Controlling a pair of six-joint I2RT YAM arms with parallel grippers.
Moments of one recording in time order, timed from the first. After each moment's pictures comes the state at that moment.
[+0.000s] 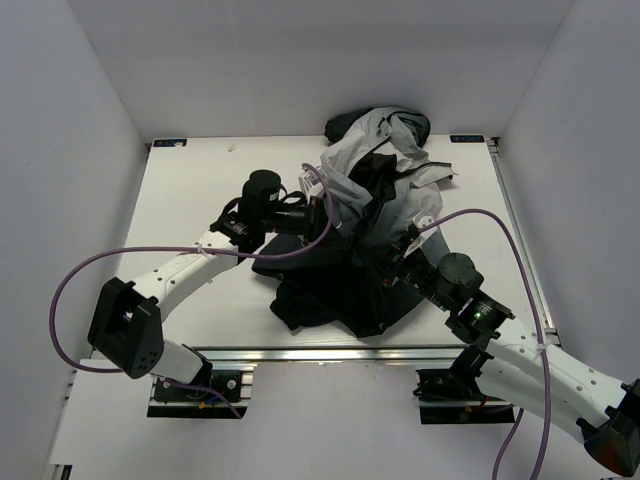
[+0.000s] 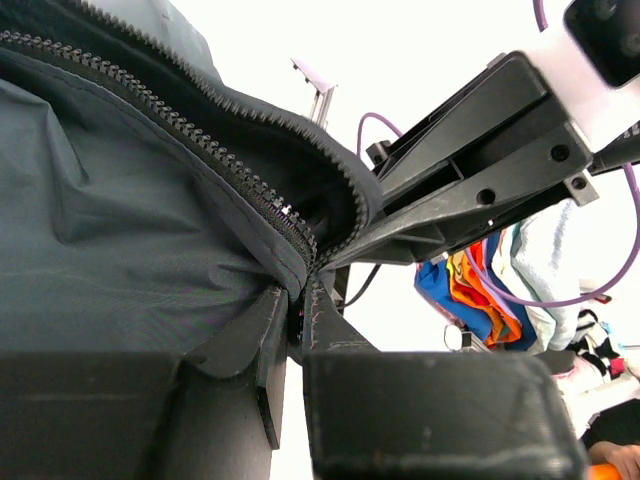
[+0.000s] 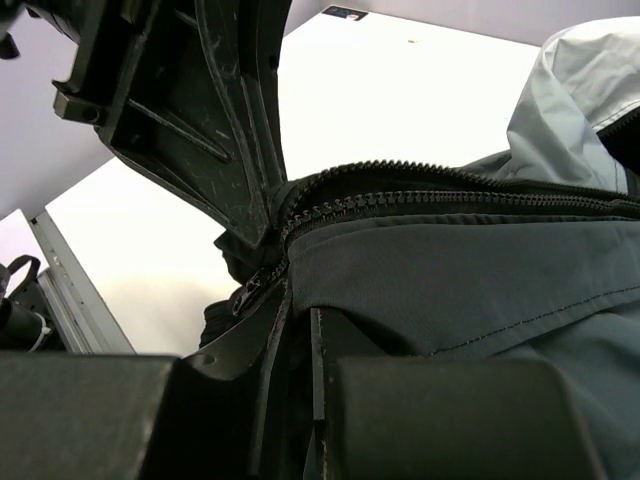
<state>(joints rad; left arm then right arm) -0.60 1.43 1.07 0.05 0.91 -0.58 0.82 0.71 0.51 0.20 -0.04 0.23</state>
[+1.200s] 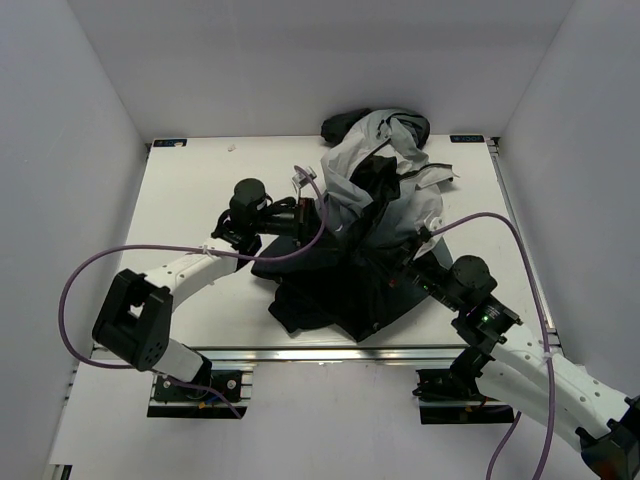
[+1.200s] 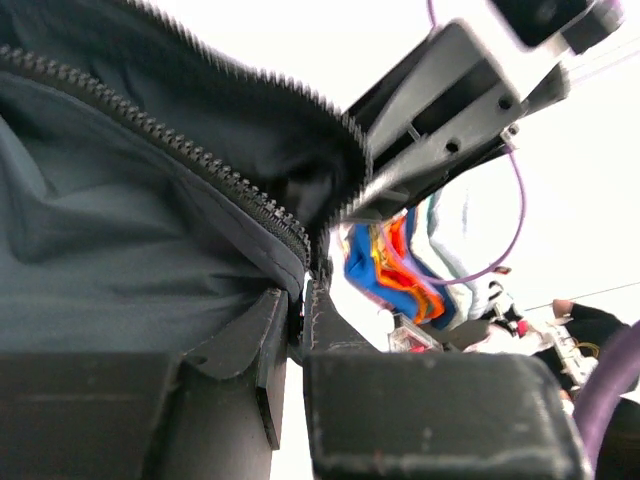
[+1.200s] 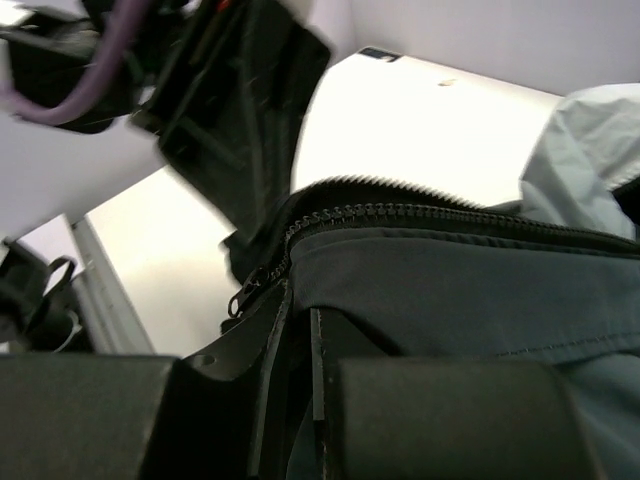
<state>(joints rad) -0.54 1.46 0.91 0.50 1.12 -0.88 0.77 0.65 0.49 0.24 -0.16 0.23</state>
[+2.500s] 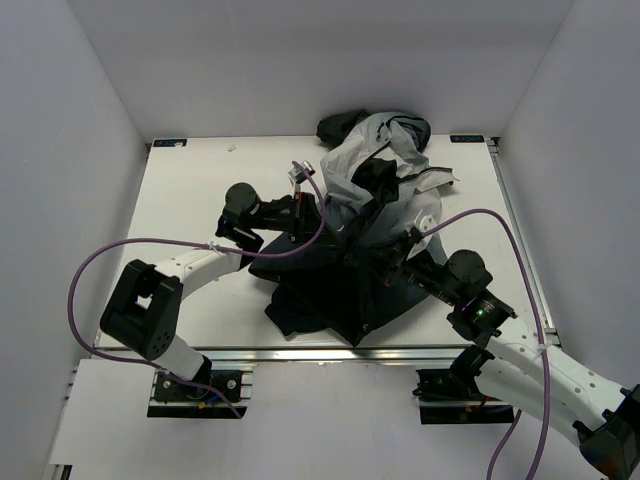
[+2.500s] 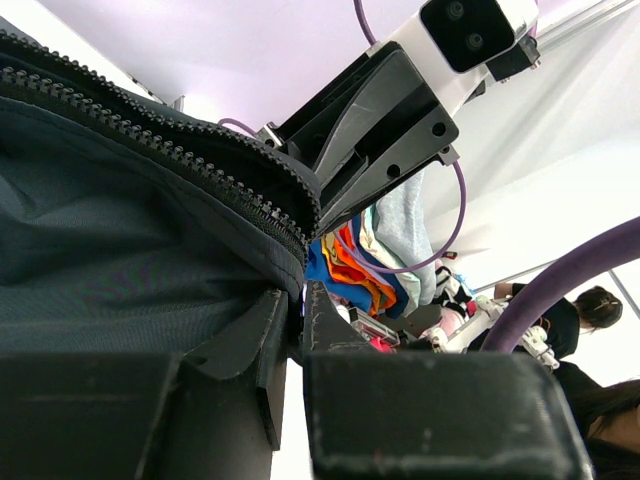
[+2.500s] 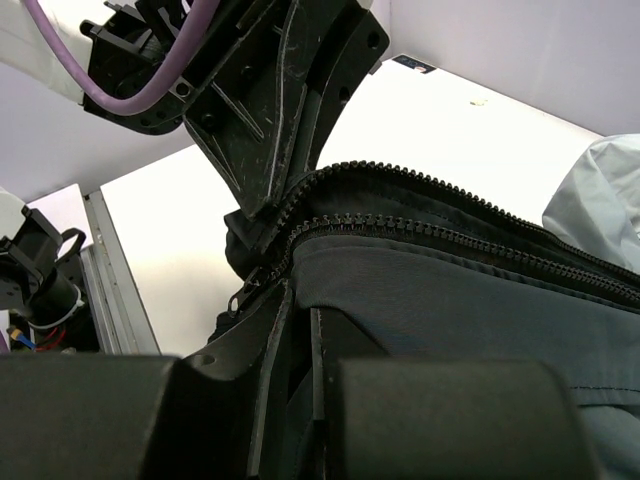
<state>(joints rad) -0.51 1.54 0.89 0.95 1.21 -1.22 0.77 0.71 0.52 0.29 -0.28 0.15</state>
